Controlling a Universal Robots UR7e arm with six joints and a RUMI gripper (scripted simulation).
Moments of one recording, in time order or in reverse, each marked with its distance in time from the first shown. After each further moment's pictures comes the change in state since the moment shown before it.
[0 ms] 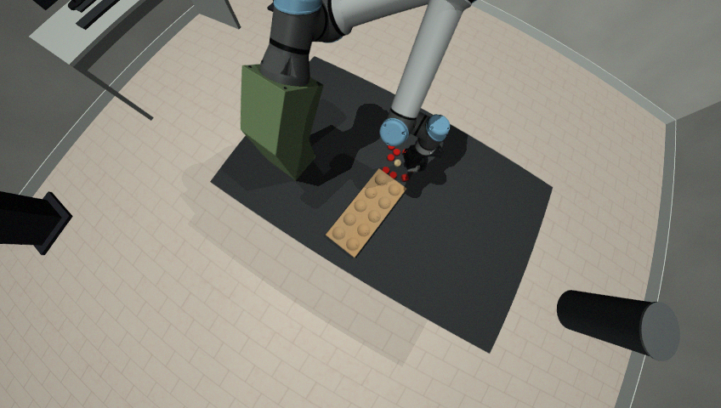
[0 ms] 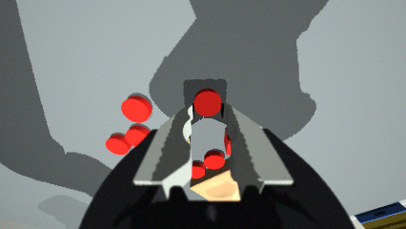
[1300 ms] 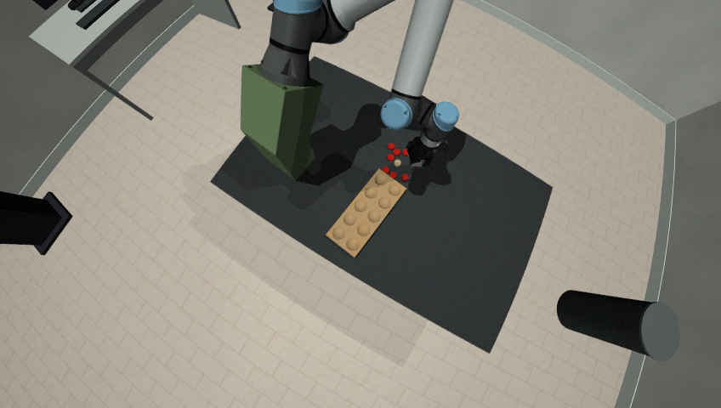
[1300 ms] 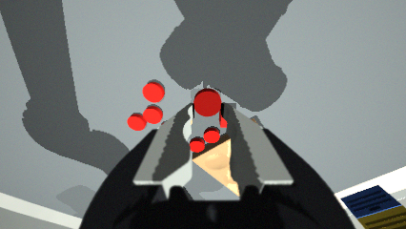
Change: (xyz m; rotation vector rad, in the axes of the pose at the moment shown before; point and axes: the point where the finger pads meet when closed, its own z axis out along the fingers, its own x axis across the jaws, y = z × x) arm 0.001 -0.001 -0.060 0.001 0.002 0.001
